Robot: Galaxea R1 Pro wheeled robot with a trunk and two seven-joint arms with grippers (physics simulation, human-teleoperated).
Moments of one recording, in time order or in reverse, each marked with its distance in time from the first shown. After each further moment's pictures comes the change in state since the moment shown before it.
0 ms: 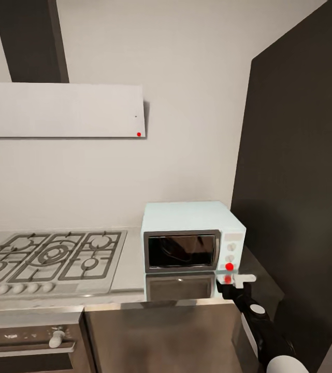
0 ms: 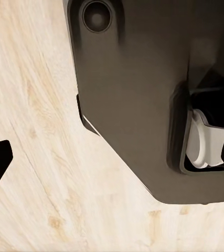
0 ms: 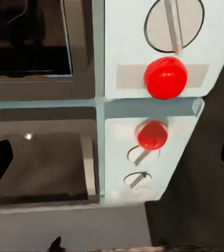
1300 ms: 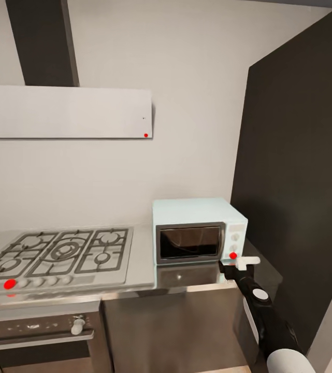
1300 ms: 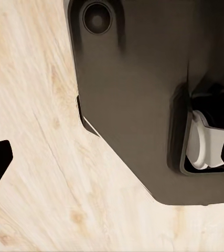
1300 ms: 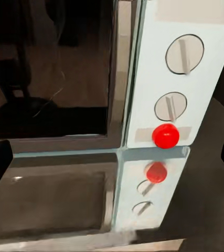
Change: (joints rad) left arm 0.000 0.000 -0.001 0.000 0.000 0.001 0.000; right arm -0.002 0.008 0.020 -0.201 0.000 0.025 0.000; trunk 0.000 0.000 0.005
